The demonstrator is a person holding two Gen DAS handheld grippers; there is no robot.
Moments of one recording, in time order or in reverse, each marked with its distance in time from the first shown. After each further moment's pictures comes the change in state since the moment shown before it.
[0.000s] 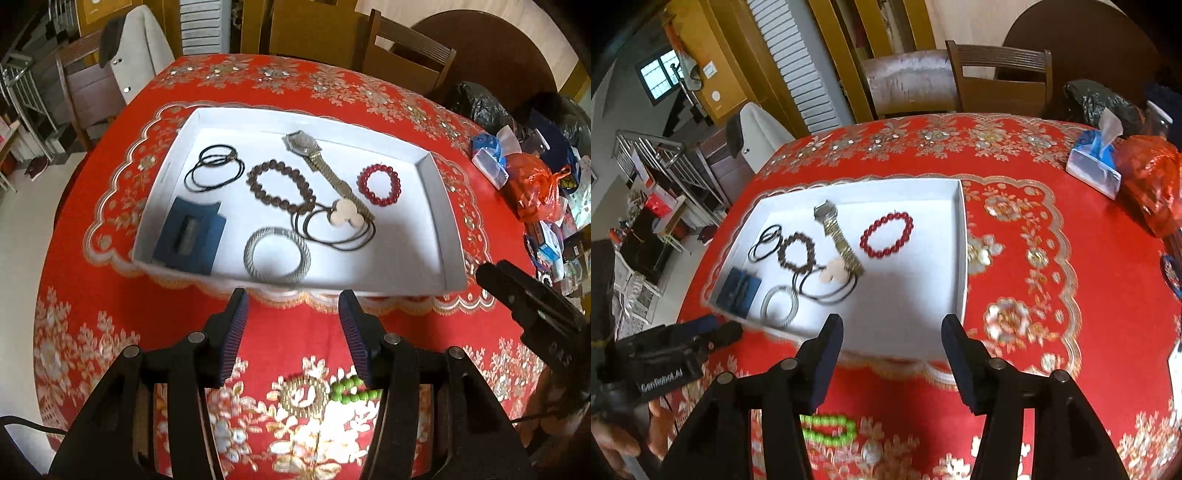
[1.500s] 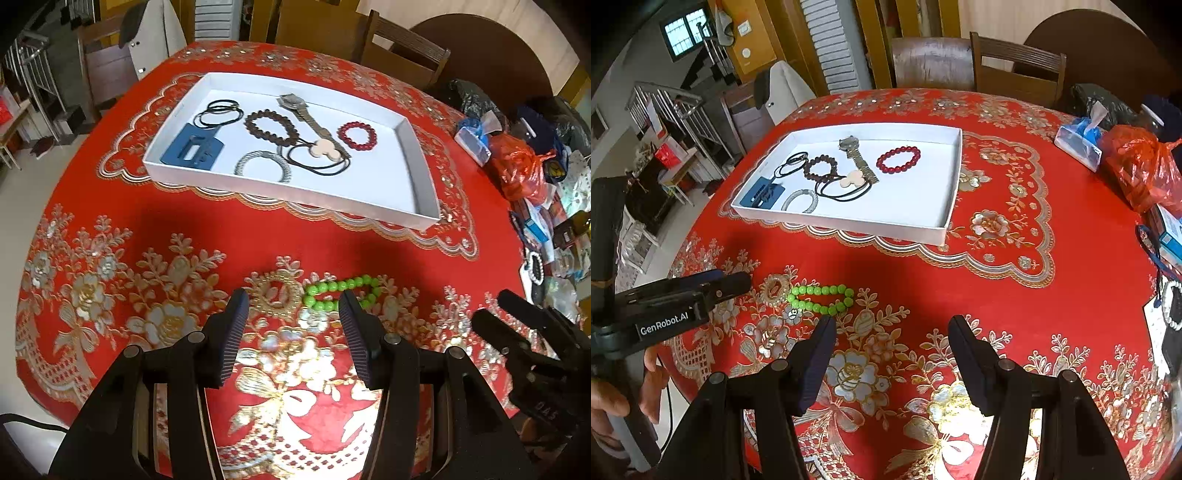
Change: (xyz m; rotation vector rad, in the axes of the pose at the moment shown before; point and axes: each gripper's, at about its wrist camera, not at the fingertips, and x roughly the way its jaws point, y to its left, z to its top) left arm -0.028 -0.016 -0.084 -0.040 -0.007 -0.004; right arm -0.050 -0.003 -0.090 -0.112 0.075 -0.010
